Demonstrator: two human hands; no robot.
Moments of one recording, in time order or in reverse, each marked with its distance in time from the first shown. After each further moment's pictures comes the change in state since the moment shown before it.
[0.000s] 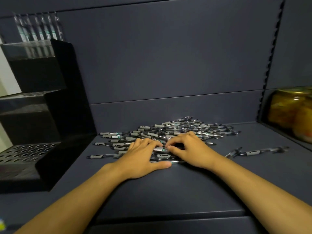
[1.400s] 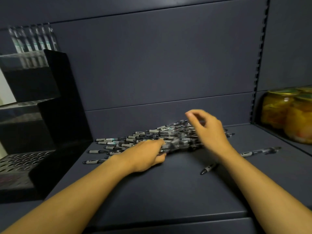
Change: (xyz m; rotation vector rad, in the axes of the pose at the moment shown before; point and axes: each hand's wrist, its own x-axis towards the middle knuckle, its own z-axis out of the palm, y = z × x) left_hand 0.022 0.027 -0.022 0.104 0.005 0.180; right_hand -0.002 0.019 -0.046 0.380 0.670 0.125
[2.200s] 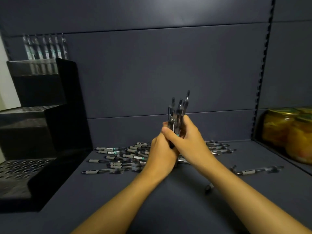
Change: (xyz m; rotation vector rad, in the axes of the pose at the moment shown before) left_hand 0.020 0.050 -0.003 -0.834 0.739 -0.104; right_hand -0.009 -0.066 0.035 0.250 -0.191 0.048
